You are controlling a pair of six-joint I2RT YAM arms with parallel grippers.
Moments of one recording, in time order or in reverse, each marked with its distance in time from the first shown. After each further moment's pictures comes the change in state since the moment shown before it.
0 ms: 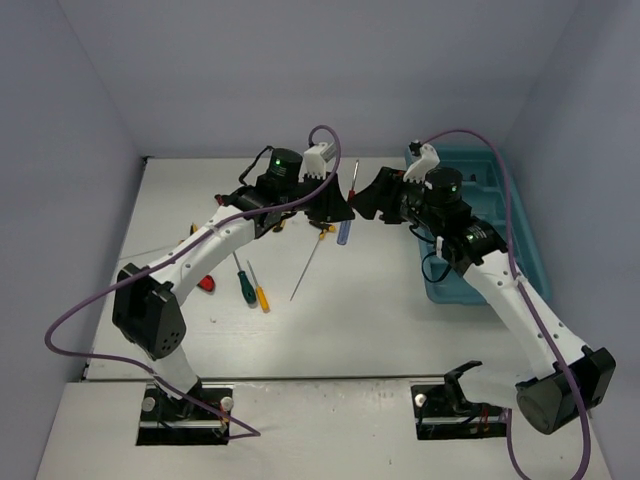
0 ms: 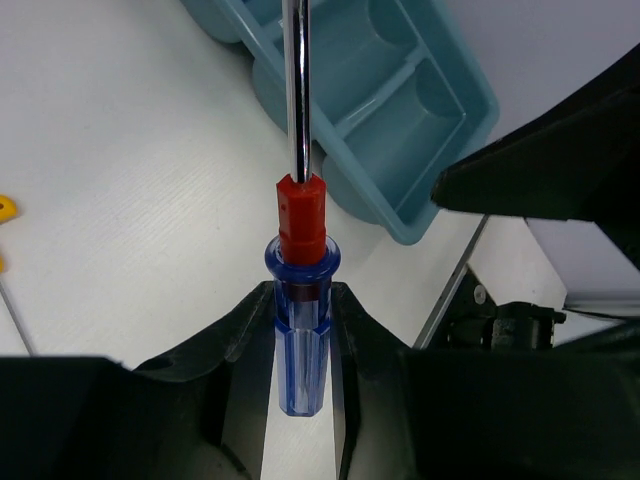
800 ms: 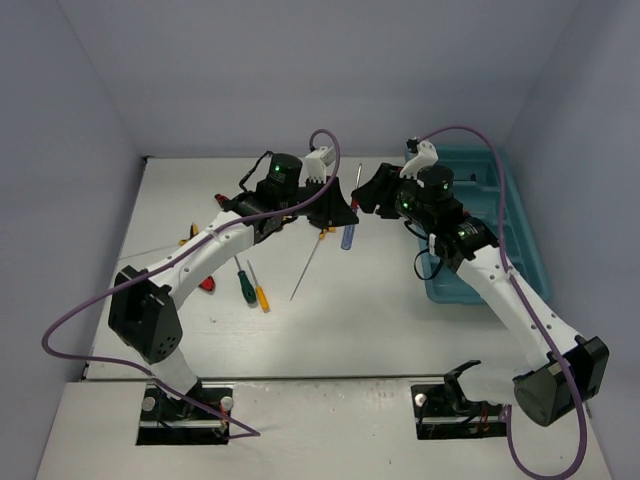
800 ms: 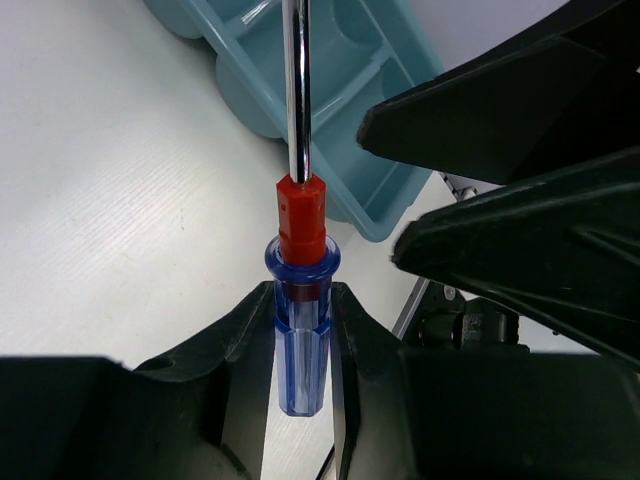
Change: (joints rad) left arm -0.014 -0.029 -0.067 0.081 0.038 -0.062; right arm 0.028 0.042 0.004 0.046 0.129 -0.022
